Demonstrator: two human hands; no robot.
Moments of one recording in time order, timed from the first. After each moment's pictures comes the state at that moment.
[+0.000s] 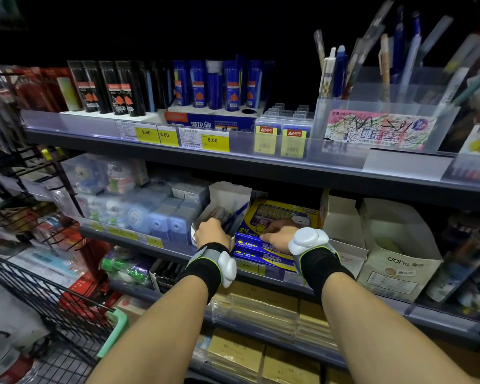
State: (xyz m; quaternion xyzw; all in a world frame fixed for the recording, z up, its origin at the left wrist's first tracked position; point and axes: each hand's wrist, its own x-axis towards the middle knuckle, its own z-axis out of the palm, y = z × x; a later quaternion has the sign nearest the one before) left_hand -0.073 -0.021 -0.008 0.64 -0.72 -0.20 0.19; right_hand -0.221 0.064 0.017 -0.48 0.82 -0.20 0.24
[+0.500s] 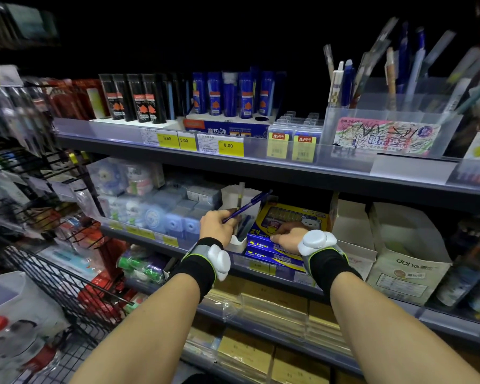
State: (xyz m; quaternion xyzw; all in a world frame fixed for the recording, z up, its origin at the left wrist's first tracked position) left_hand -0.039 -0.020 0.010 0.49 -0.71 -0.34 0.37; right_hand -0.217 0.069 0.016 -0.47 0.82 -0.22 0.23
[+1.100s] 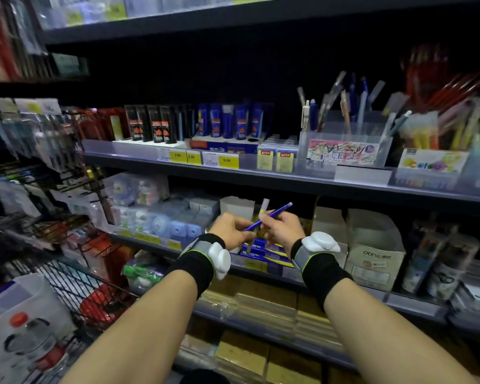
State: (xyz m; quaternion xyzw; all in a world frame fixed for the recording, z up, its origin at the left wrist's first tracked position) left_hand -0.026 0.043 0.062 0.36 -0.82 -0.37 0.22; right_hand -0.156 0.138 0.077 -0.37 0.62 -0.60 0.35
